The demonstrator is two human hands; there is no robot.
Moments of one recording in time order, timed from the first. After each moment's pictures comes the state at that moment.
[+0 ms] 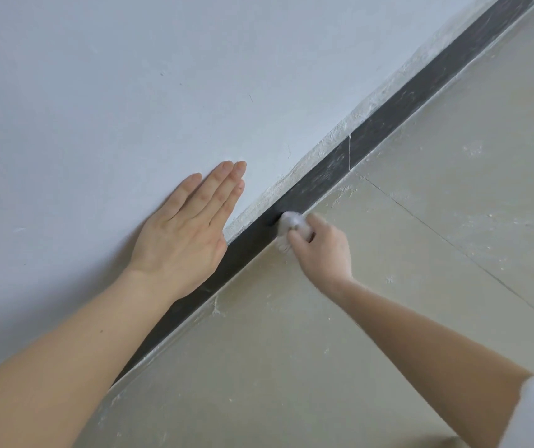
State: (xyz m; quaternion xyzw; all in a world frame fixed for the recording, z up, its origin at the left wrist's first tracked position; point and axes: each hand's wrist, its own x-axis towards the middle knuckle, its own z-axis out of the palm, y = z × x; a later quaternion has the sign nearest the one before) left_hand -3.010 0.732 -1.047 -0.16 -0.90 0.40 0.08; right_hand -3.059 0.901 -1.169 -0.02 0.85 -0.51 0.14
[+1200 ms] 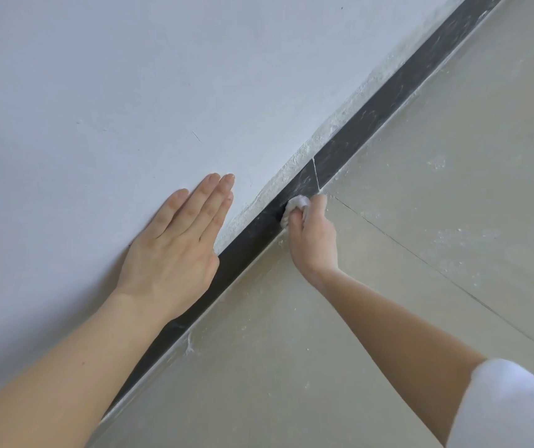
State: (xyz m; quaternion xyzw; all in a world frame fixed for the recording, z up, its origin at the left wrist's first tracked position) left_hand -3.047 0.757 -1.057 -0.16 -0.92 0.35 0.08; right_hand -3.115 0.911 -1.190 0.00 0.82 -0.57 0.07
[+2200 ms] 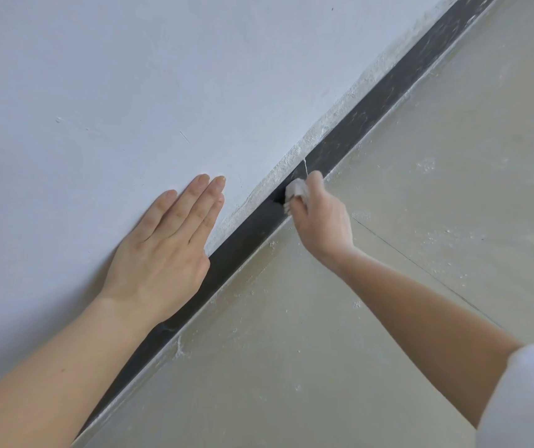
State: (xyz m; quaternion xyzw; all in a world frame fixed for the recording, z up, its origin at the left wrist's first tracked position) left_hand -3.047 0.755 -1.060 -0.16 -0.92 0.36 0.08; right_hand -3.146 0.939 -1.174 -0.10 0.88 -0.46 0.02
